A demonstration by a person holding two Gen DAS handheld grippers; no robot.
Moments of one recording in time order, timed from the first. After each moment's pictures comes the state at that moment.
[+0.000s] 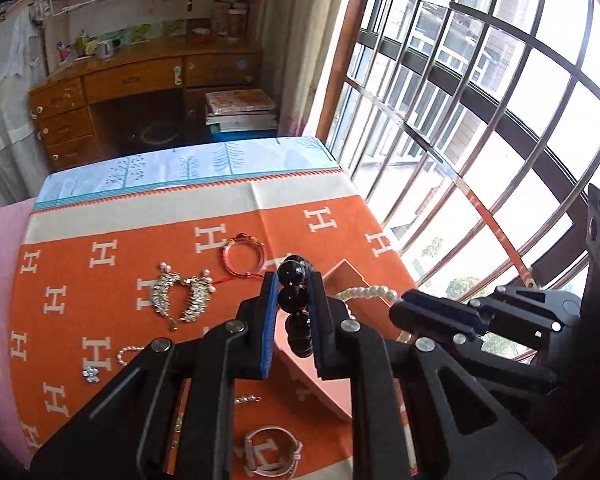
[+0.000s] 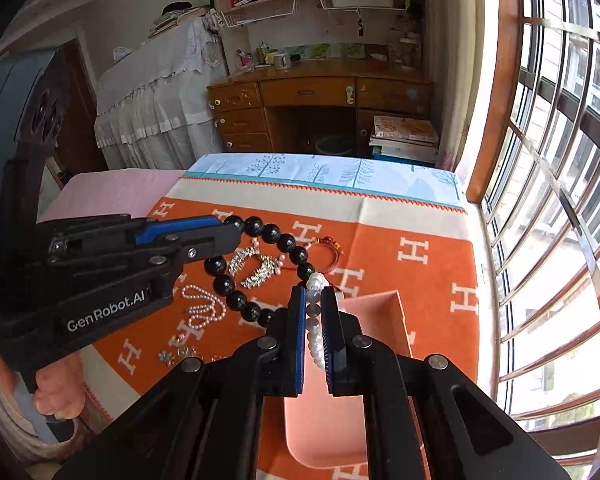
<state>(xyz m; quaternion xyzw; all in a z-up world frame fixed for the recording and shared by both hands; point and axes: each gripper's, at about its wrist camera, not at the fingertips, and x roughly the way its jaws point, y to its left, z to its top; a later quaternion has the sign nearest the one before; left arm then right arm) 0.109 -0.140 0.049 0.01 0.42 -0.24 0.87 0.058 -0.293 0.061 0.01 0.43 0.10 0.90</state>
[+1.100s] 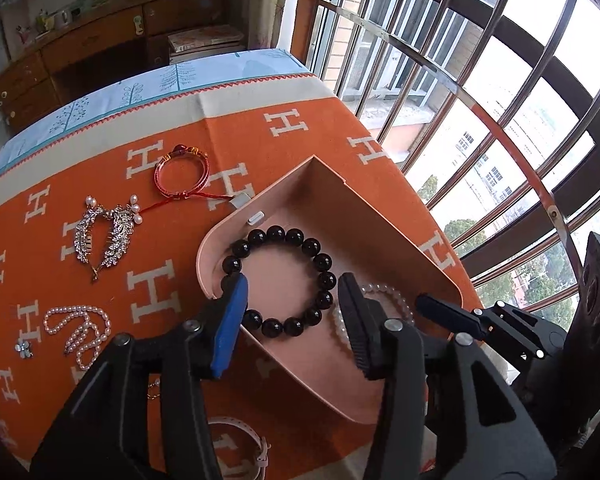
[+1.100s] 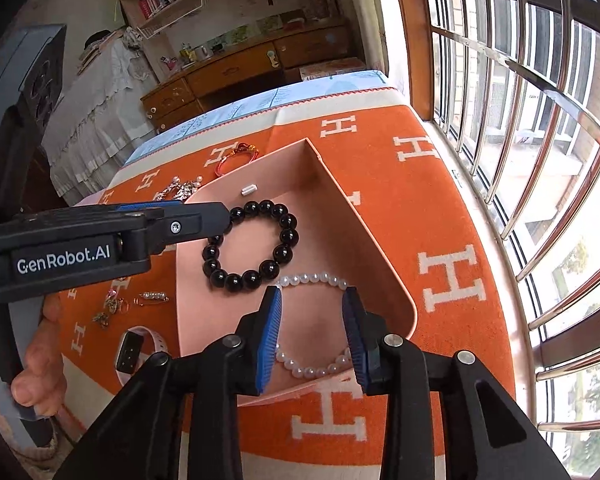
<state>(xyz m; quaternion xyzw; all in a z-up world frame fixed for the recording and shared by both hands) 0.099 -0.195 -0.061 0.07 0.50 -0.26 0.82 0.007 -0.347 -0.101 0.12 0.45 0.01 0.88</state>
